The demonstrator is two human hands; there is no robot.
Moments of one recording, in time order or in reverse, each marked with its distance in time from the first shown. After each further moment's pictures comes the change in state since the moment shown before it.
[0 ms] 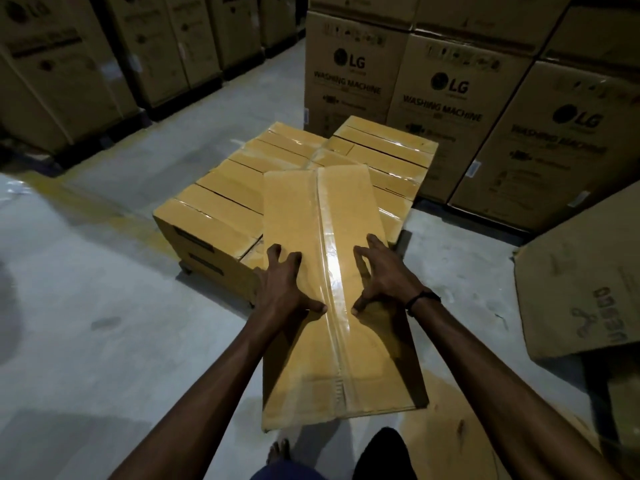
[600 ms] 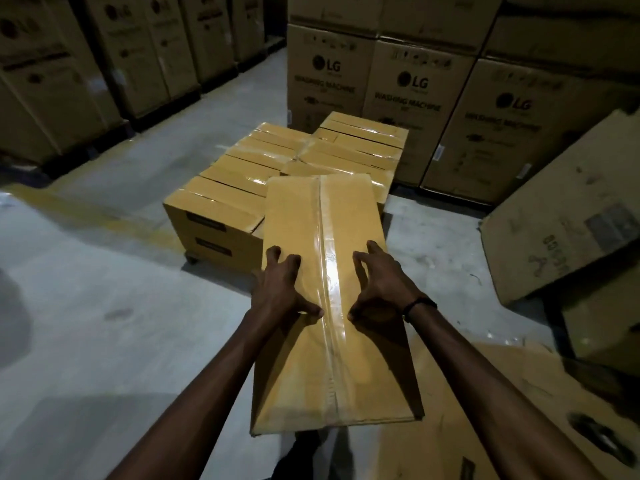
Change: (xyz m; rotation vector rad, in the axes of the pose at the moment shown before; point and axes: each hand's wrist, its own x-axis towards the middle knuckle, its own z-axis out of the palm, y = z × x) left_hand -0.239 -0.111 -0.025 0.015 -0.055 0.155; right_hand -0.251 -0.138 0.114 -0.005 0.092 0.112
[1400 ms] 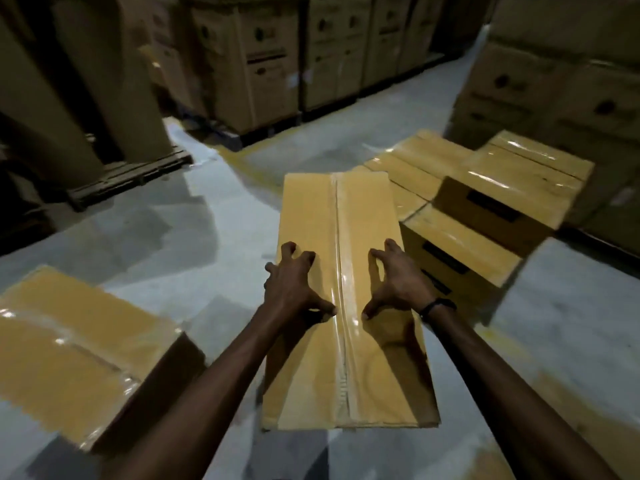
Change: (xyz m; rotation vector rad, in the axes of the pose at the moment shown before) left_hand -0.325 -0.296 -0.142 -0.062 0.203 -0.361; right_hand -0.156 -0.373 0.152 -0.062 -0.099 -0.321
